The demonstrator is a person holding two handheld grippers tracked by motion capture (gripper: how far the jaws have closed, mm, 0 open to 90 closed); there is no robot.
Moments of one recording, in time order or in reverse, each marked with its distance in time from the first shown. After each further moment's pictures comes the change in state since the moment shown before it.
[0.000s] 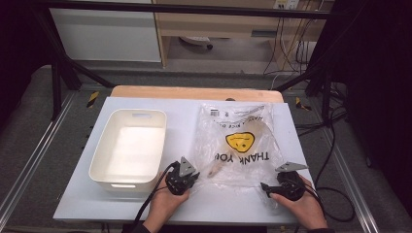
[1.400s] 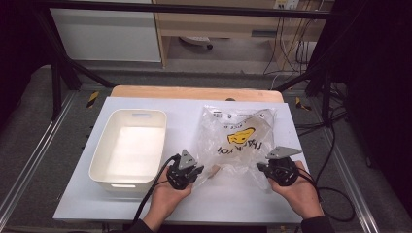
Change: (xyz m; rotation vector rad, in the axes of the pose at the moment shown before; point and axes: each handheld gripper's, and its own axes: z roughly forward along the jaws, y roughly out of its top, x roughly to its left) left arm -0.002 0.035 -0.023 -0.071 -0.057 -0.023; right arm 0.027 0.068 -0.035 -0.088 0.049 -0.172
